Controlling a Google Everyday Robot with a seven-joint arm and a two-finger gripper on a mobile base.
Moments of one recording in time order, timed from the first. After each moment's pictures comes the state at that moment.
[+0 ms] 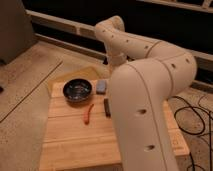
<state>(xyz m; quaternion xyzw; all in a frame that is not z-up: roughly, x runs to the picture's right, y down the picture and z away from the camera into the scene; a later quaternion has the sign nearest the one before) 0.053 -0.083 0.791 -0.15 0.36 0.68 0.62</state>
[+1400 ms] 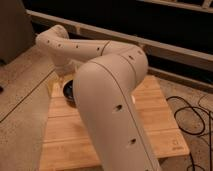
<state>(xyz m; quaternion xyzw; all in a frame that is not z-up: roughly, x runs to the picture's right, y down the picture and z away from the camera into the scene) -0.182 -0.018 0.767 -0.26 0.21 0.52 0.79</state>
